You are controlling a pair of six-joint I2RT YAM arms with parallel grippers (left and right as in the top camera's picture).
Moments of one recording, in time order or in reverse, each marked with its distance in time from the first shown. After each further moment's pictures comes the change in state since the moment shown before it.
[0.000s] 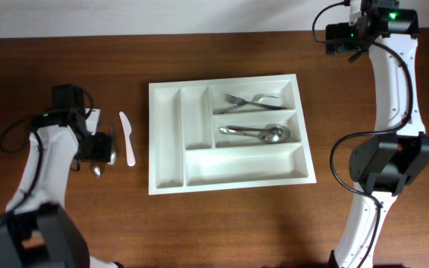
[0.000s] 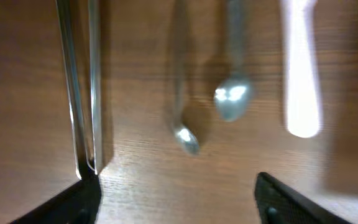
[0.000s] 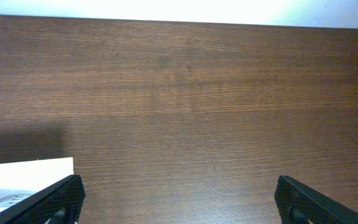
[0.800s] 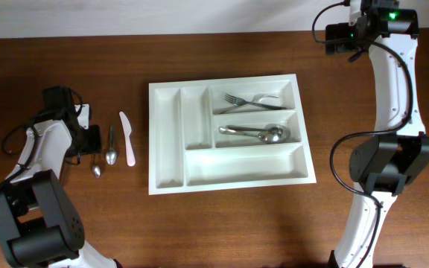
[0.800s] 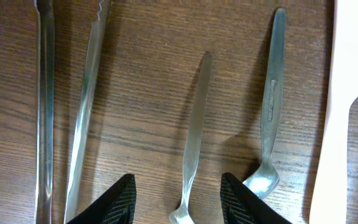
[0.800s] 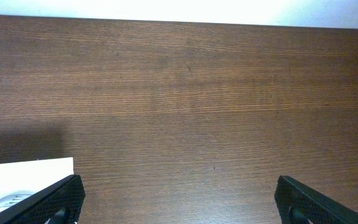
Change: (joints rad) left arm 0.079 0.153 0.000 0.222 0.114 -0.066; right arm 0.000 0.000 0.000 0.000 0.000 -0.001
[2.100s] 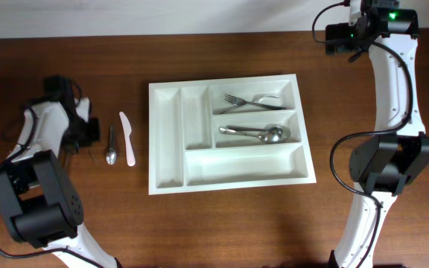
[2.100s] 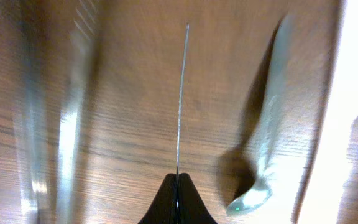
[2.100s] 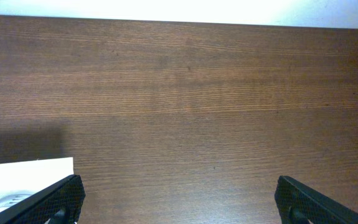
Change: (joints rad) left arm -0.002 0.151 0.246 -0.204 0.023 -0.018; right arm 0.000 0.000 0.000 0.000 0.000 0.000
